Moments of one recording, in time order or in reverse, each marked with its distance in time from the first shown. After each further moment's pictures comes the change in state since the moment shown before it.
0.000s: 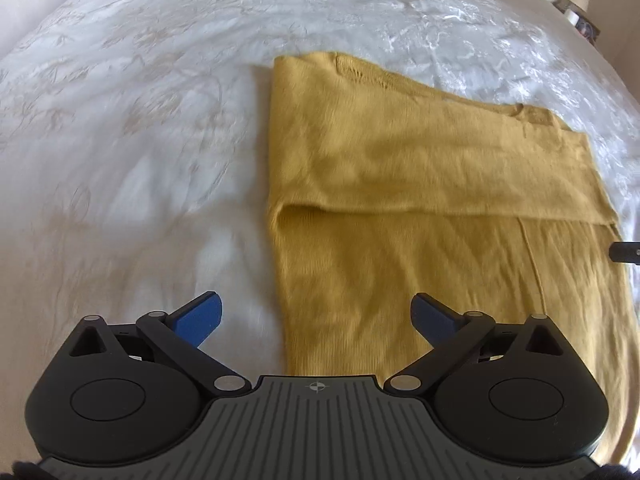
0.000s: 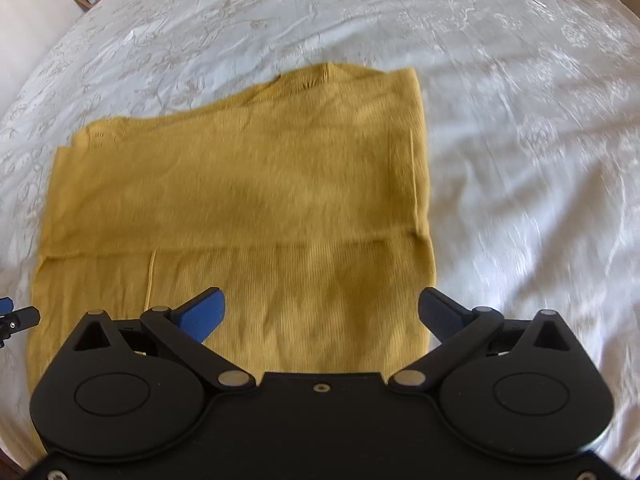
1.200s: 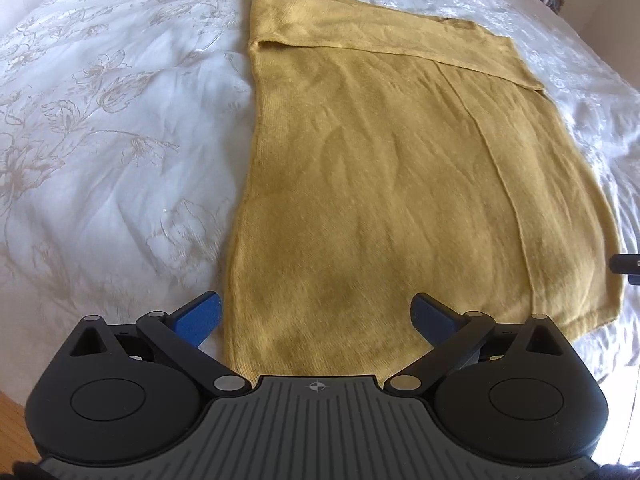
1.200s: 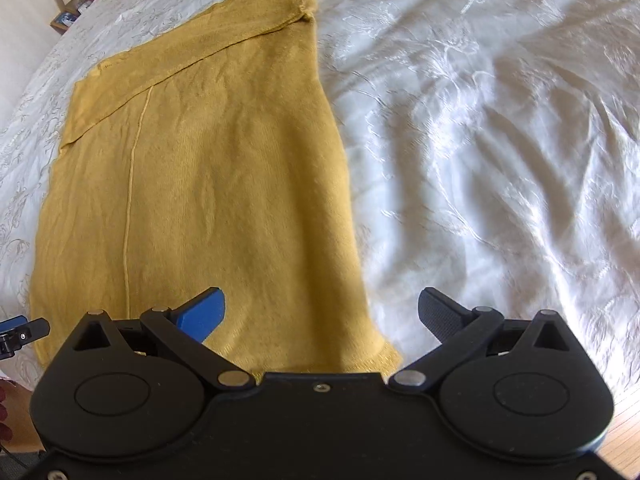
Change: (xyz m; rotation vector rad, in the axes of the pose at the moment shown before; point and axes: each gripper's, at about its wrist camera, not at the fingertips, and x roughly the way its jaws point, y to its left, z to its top) left arm -0.064 -0.018 -0.165 0.045 -0.002 -0.037; right arm -0.064 -0.042 -0.197 0.194 0.001 0.032
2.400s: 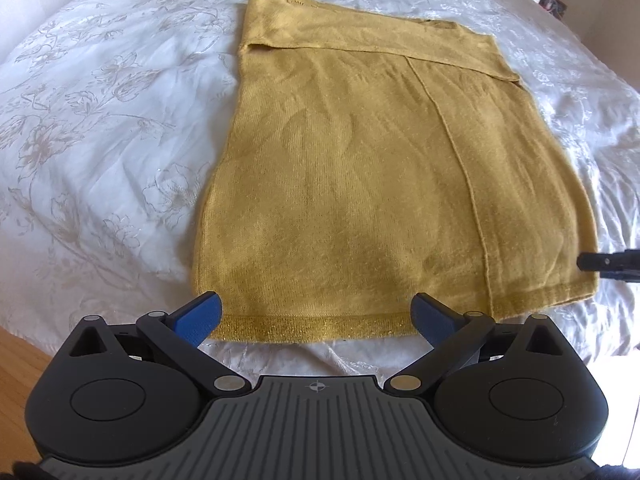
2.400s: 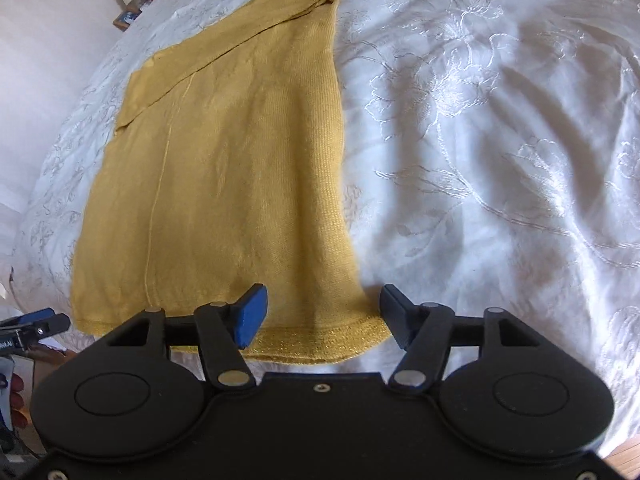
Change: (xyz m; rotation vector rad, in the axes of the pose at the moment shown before) left arm -0.031 -0.044 -0.035 -0.015 -0.019 0.043; right arm 0.005 -0.044 -0.020 -0.040 -0.010 0.240
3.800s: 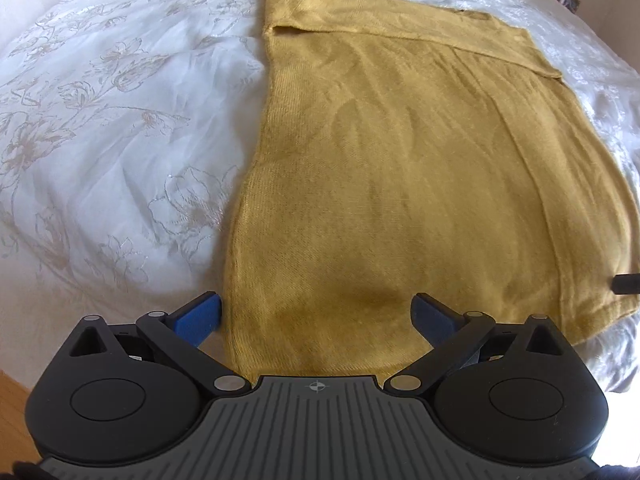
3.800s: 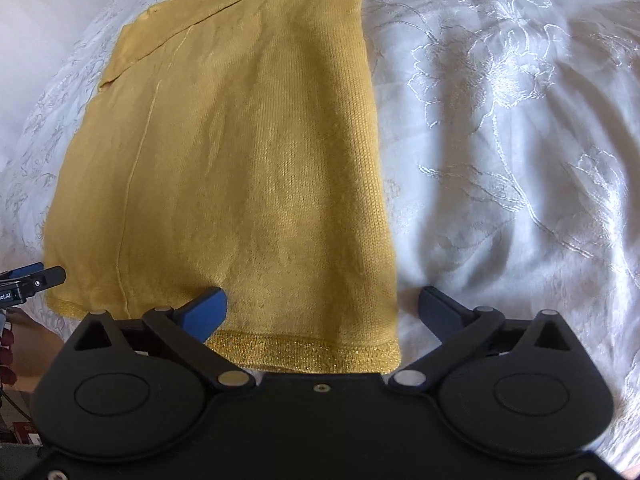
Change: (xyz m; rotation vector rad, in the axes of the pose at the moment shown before) left arm 0.053 0.034 0.020 0.003 0.016 0.028; right arm 0.039 0.017 0.009 -0.080 0.105 -0.080
